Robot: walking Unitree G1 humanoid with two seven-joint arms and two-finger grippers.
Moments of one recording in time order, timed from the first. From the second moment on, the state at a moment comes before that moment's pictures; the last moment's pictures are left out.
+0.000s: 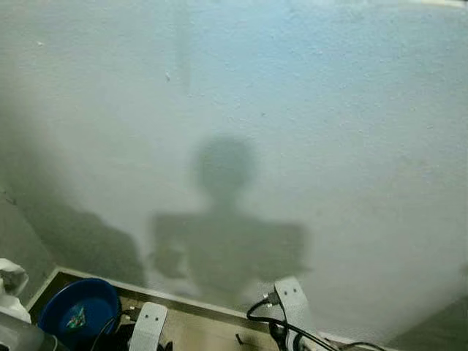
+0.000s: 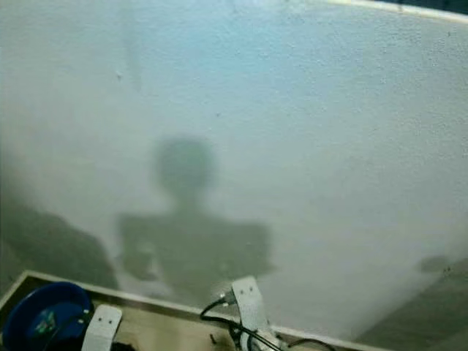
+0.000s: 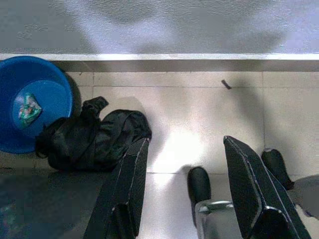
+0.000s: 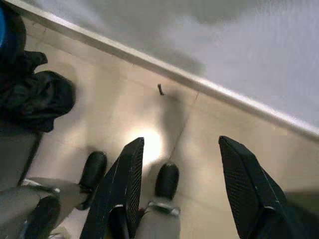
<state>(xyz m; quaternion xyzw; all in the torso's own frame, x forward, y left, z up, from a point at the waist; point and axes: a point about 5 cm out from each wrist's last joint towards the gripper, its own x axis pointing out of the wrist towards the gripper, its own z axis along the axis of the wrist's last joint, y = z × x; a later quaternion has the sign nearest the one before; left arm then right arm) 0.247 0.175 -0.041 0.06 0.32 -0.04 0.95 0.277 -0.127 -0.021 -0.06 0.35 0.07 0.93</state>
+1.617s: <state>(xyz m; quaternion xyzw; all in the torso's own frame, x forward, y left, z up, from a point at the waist) 0.234 0.168 -0.052 0.02 0.35 -0.02 0.94 0.249 -0.126 -0.047 0.07 0.37 0.01 0.93</state>
